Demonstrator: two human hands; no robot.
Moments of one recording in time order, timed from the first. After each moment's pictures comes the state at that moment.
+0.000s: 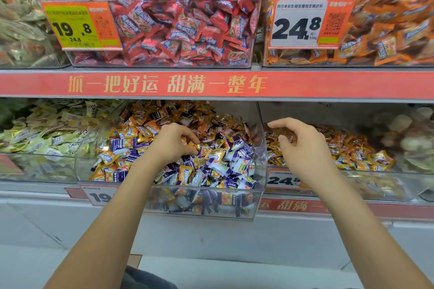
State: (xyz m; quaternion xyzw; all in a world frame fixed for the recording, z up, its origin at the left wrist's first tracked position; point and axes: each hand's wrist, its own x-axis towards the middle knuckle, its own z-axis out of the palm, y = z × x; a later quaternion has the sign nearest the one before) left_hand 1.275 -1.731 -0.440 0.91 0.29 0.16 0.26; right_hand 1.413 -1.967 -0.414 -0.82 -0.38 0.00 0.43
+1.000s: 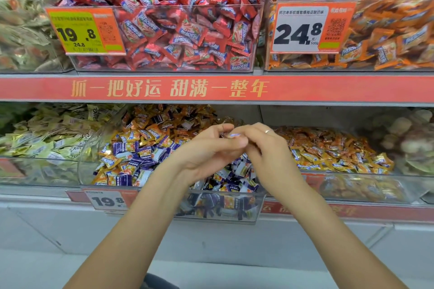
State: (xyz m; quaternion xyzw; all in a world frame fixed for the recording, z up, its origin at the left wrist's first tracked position) left_hand 1.290 -1.815 -0.401 0.50 0.11 0.11 0.85; right_hand 1.377 -1.932 -0.421 -0.70 -0.53 -0.04 0.47
